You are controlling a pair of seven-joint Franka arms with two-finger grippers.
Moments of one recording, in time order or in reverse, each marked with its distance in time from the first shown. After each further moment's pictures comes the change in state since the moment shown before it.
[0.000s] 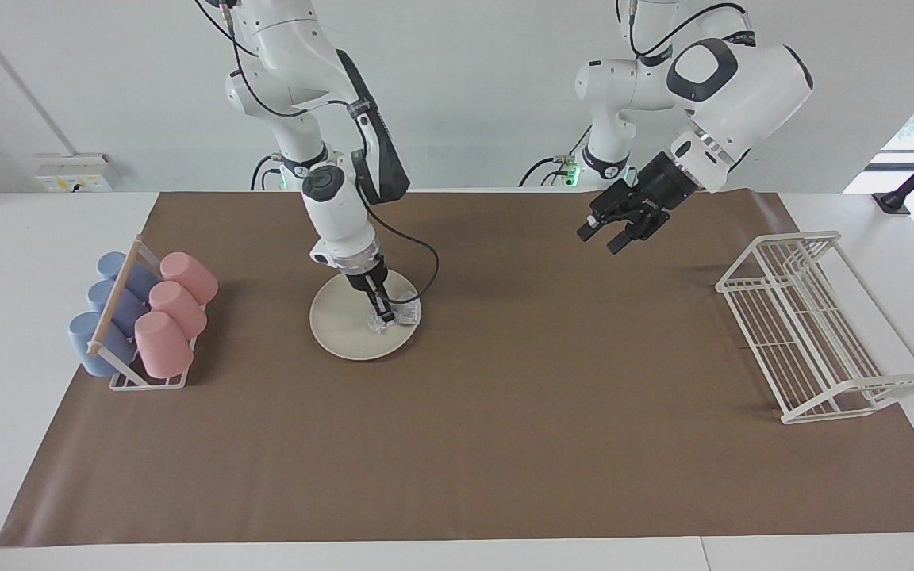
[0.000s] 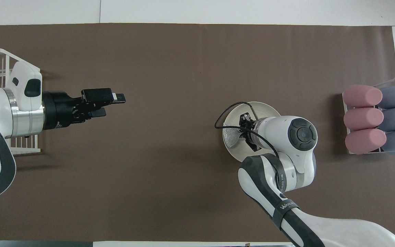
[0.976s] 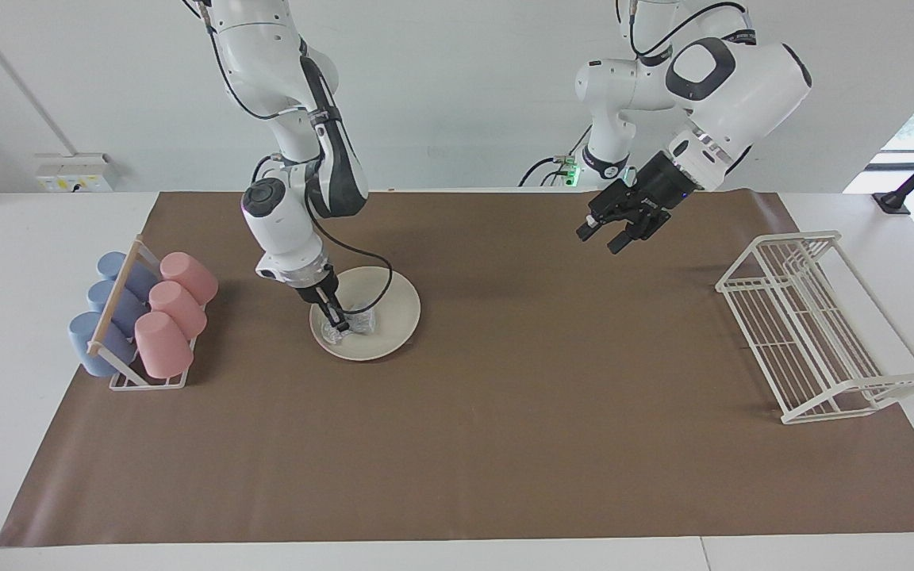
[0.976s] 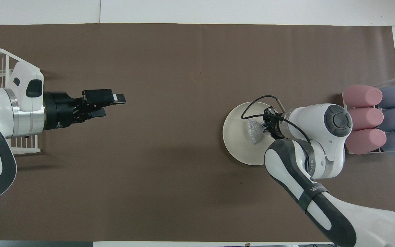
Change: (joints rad) left arm 0.000 0.000 -0.003 0.002 0.021 -0.001 0.000; right arm -0.128 -0.010 -0.004 0.005 -0.001 -0.070 -0.184
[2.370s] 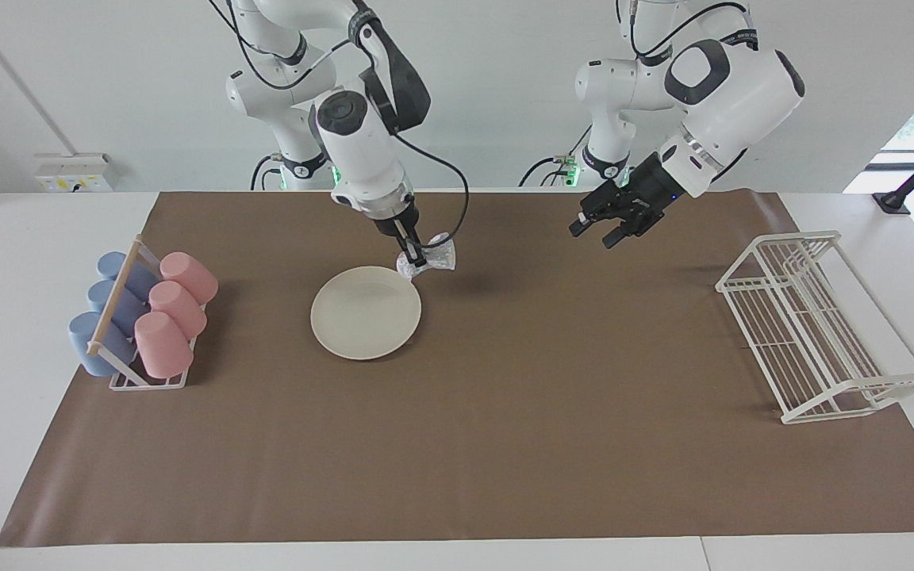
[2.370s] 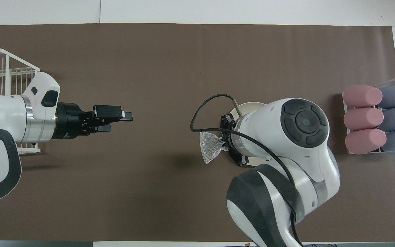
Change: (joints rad) left arm -0.001 -0.003 -0.004 -0.037 -0.029 -0.123 0.037; right arm 0.237 -0.168 0.014 0.325 -0.077 -0.521 0.520
